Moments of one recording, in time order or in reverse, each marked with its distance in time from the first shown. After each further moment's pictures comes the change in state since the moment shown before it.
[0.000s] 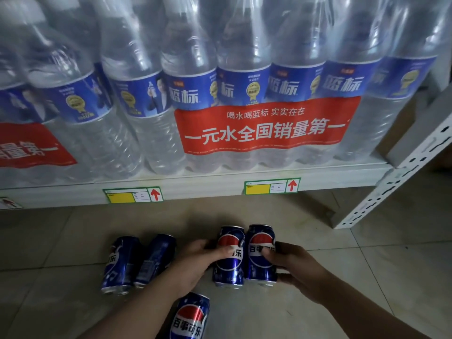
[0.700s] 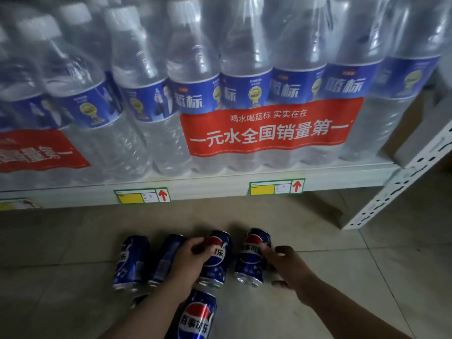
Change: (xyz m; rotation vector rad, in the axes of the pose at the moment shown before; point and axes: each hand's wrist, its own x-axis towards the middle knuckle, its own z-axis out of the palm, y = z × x) left_hand 0.004 -0.019 -0.015 0.161 0.447 0.047; right_hand 0.012 0.002 0.032 -0.162 0.291 0.159
